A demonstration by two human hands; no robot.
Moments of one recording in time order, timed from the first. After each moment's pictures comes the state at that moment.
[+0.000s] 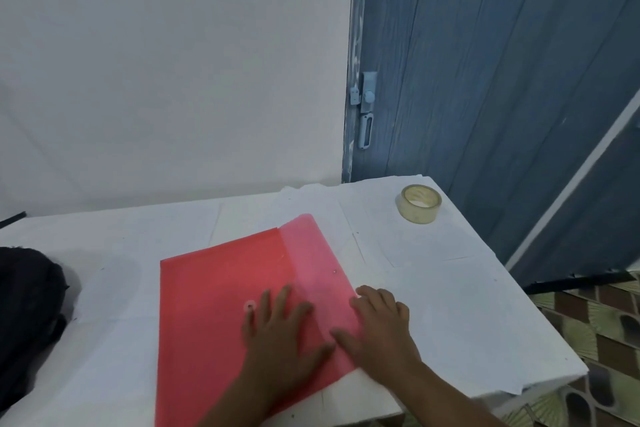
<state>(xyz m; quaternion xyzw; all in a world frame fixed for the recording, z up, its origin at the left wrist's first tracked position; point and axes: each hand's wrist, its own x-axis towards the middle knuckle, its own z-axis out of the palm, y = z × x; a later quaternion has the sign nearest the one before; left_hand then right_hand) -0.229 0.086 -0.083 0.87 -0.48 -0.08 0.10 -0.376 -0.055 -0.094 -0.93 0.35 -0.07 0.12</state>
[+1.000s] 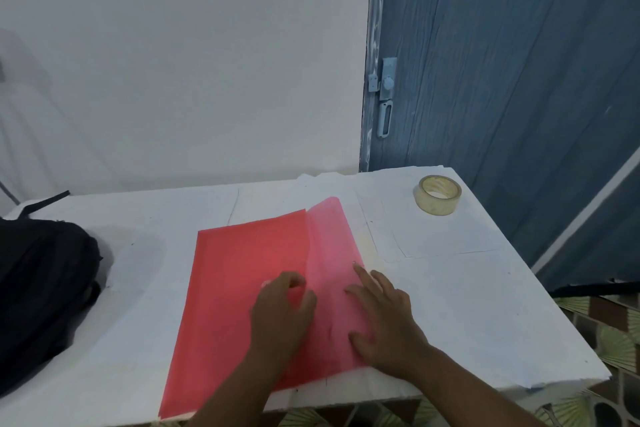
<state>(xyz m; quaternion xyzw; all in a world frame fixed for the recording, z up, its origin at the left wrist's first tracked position) -0.235 0.080 -0.066 0.86 -0.29 -0.08 0.42 -0.390 -0.063 -0.087 -0.95 0.21 -0.06 0.21</state>
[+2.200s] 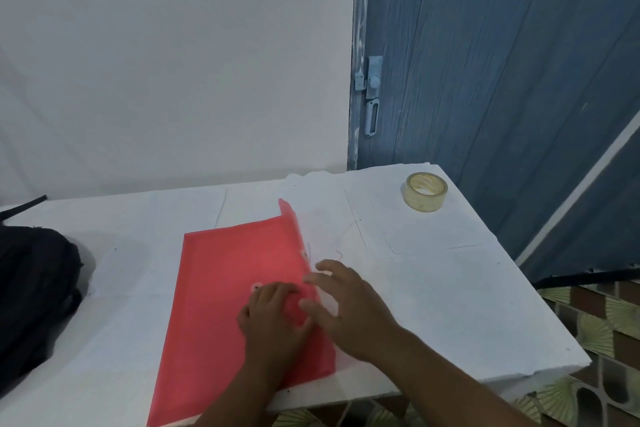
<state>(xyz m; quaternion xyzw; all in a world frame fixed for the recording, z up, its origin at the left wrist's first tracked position) -0.240 0.083 -0.090 0.88 -0.35 -0.03 0.32 -0.360 -0.033 -0.029 -0.91 0.20 -0.14 0.33</state>
